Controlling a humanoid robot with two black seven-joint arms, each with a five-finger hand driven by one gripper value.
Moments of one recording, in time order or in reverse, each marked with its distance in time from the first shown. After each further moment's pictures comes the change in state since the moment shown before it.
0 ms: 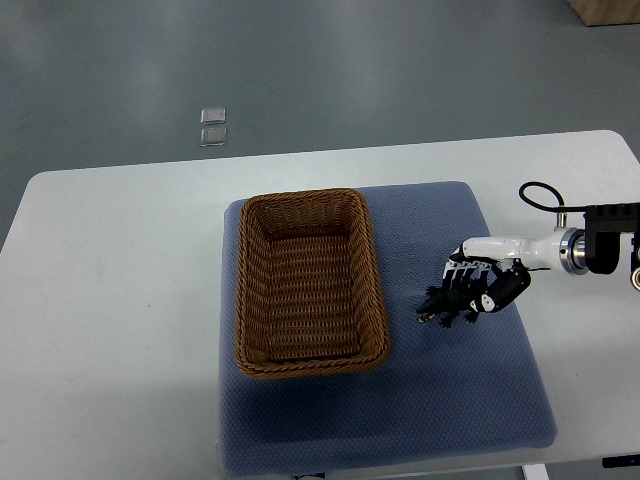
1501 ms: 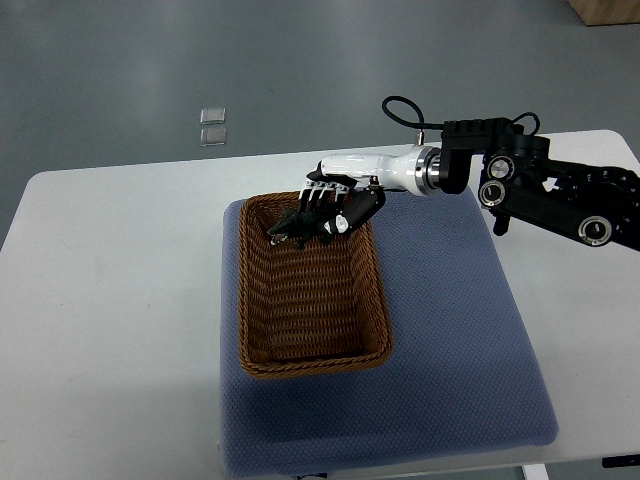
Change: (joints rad) left arm 0.000 0.000 0.001 -0.005 0.000 -0.004 0.000; right arm 0.267 0.495 0.016 -0.327 0.106 -0.017 0.029
